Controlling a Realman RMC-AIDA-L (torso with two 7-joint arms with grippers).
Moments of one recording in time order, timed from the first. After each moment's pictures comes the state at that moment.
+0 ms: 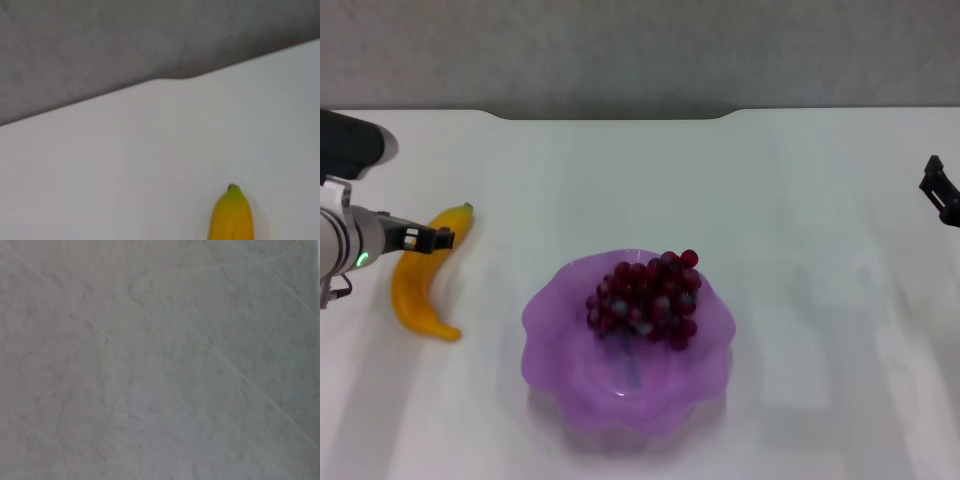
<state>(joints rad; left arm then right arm) -0.63 -2.03 1.38 0.73 -0.33 -0.44 0.27 0.45 2.01 -2.10 -0.34 0.89 -0.85 0.02</state>
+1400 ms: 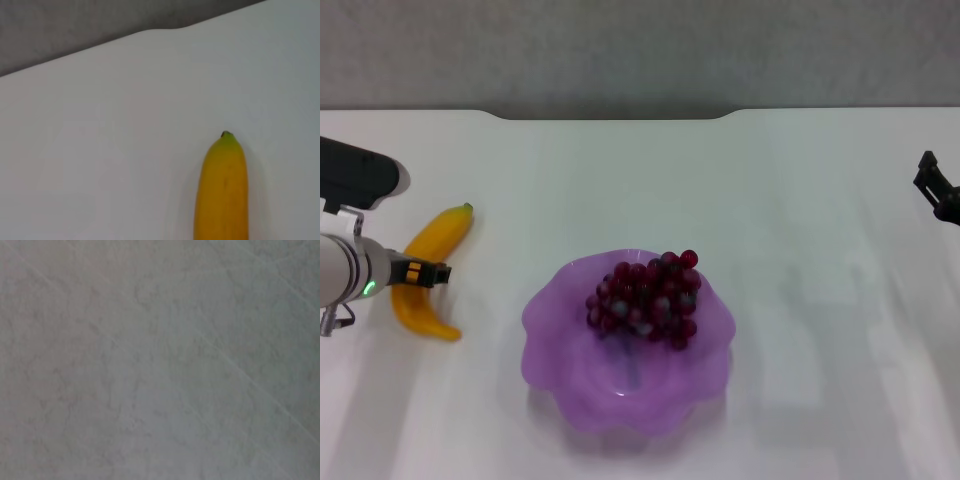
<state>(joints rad) -0.69 -2.03 1.37 0.55 -0.29 -0.42 0.26 0.46 2.02 -2.10 -0.35 0.89 -0.85 0.02</state>
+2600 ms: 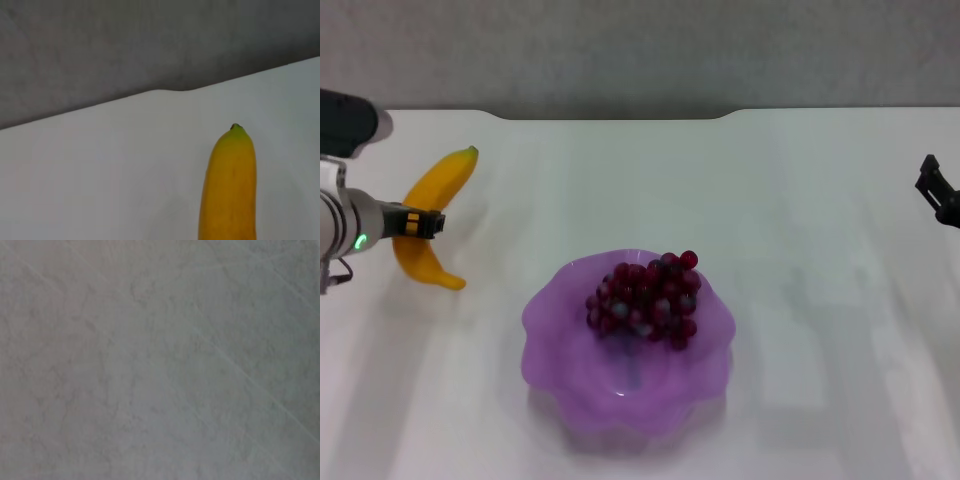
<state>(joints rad) -0.60 -2.03 1.38 0.86 -0.29 -0.54 0.19 0.45 2.02 -2.10 -0.35 0.89 -0.85 0.03</state>
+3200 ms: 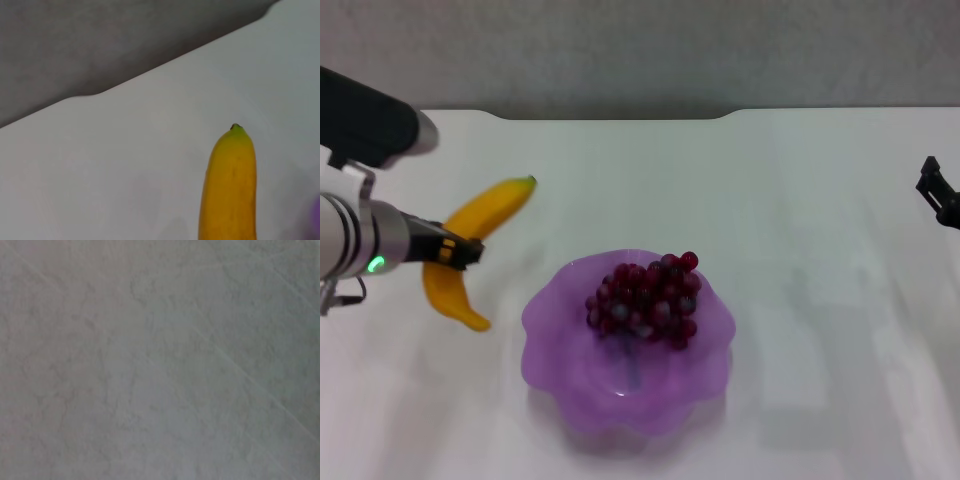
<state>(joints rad) -0.40 -2.03 1.59 1.39 -0.30 -0.93 0.20 0.45 2.02 -2.10 -0.34 0.89 -0.85 0.03</state>
